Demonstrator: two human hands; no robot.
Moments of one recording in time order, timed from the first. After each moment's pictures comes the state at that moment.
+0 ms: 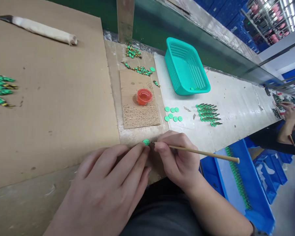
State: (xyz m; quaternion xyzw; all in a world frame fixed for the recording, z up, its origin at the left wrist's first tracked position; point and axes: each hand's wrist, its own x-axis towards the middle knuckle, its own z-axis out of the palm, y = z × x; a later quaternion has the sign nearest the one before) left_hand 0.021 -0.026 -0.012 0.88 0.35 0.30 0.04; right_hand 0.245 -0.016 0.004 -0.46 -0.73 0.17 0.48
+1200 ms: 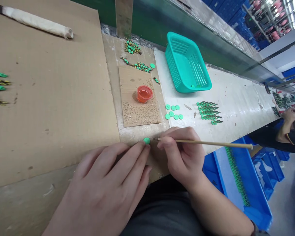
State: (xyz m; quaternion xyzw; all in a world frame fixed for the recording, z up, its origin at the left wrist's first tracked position) left_hand 0.020 -0.025 -0.009 0.89 0.35 0.29 0.03; right_hand 0.246 -0.020 0.004 -0.50 -0.67 0.20 0.51
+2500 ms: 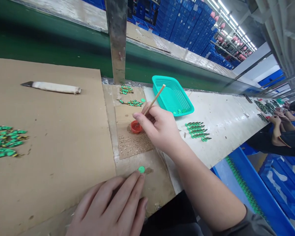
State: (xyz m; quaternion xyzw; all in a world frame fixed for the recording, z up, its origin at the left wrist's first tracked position) left_hand 0.025 -0.018 -0.036 0.84 0.36 0.41 0.05; right_hand 0.243 0.122 0.033 -0.52 -0.73 0.17 0.42
